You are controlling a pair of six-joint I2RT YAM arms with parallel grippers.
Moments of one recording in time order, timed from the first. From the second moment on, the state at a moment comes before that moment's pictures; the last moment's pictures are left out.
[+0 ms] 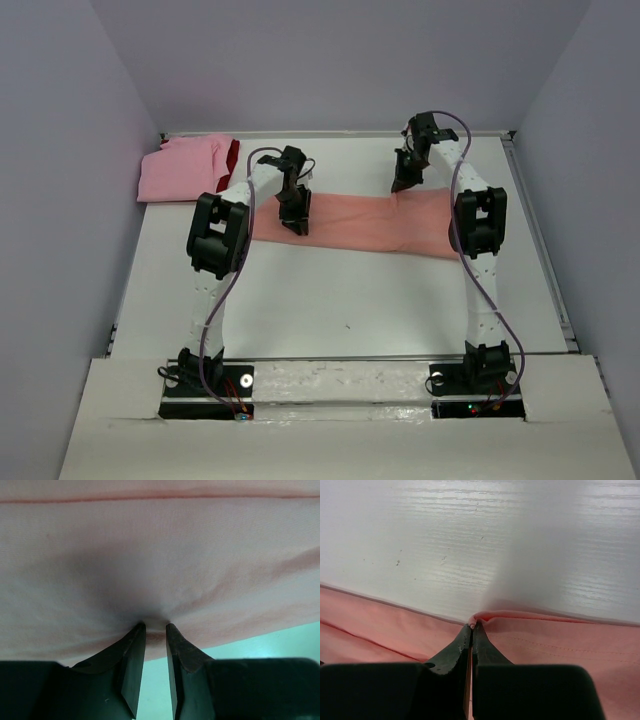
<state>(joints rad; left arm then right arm) -0.40 2.24 1.80 -0.90 0.23 -0.31 0.16 2.50 2.32 -0.96 -0.24 0.24</state>
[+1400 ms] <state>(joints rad) -0.40 2.24 1.80 -0.90 0.23 -0.32 0.00 2.26 2.10 -0.93 -0.03 0.22</state>
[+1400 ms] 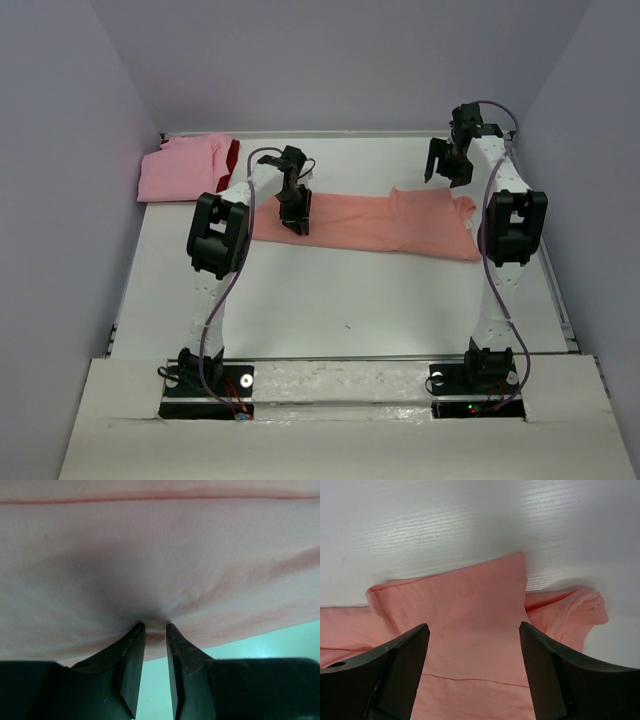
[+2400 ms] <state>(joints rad) -0.40 2.24 1.80 -0.90 0.23 -0.30 -0.08 2.40 2.17 -0.93 -0.03 0.26</state>
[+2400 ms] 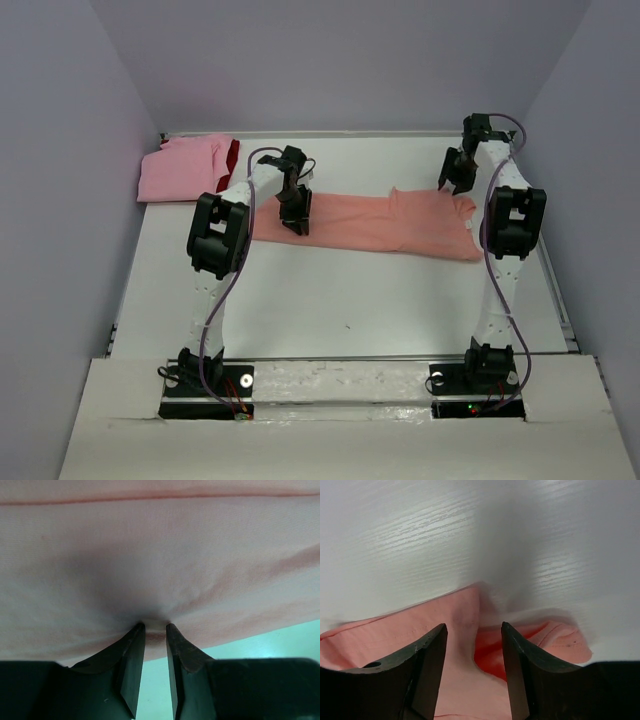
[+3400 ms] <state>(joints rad) -0.40 2.24 1.80 -0.90 0.23 -0.30 -0.08 2.45 2.27 -0.92 -0.02 0.29</state>
